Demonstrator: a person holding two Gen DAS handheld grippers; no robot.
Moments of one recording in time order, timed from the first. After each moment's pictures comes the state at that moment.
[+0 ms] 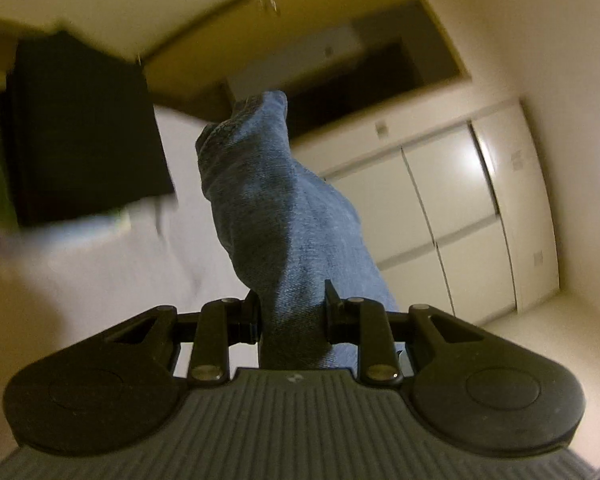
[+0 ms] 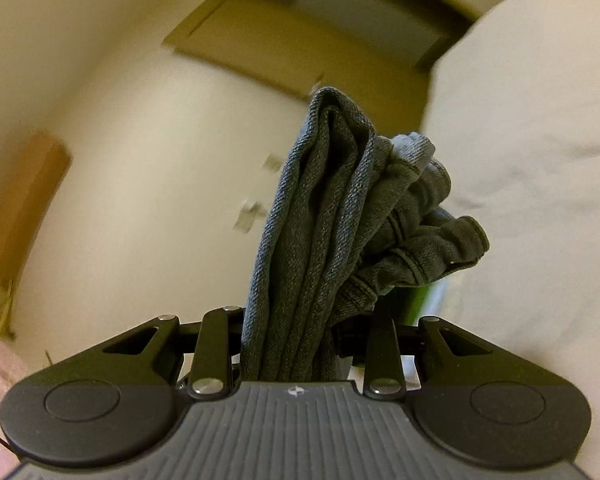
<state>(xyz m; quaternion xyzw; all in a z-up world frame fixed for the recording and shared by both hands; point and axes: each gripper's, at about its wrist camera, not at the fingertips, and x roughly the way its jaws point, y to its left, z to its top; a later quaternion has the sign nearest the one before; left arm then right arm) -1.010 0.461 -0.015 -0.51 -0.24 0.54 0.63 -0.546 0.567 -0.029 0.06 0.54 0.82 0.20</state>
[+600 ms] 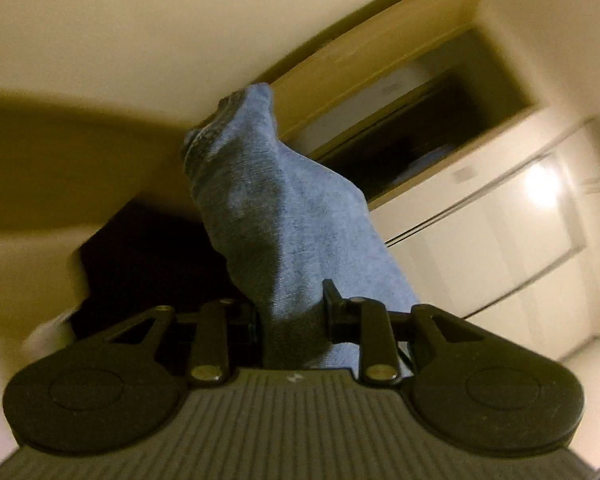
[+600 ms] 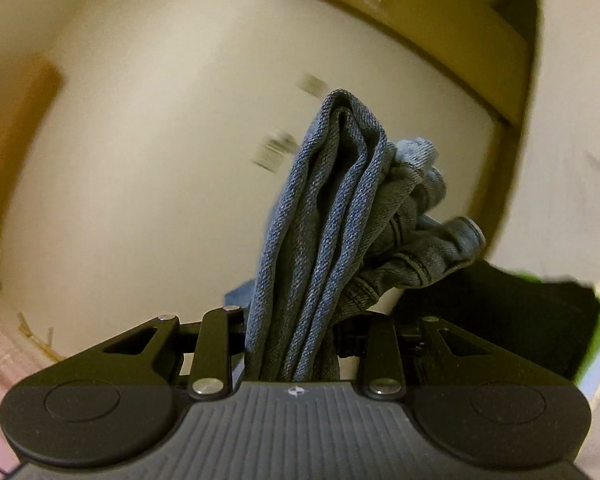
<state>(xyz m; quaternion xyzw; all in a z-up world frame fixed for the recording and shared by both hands) -1.188 0.600 -0.122 -0.51 -0.16 0.64 0.55 -0.845 0.756 -0.090 -0.04 0.55 0.82 0.14</state>
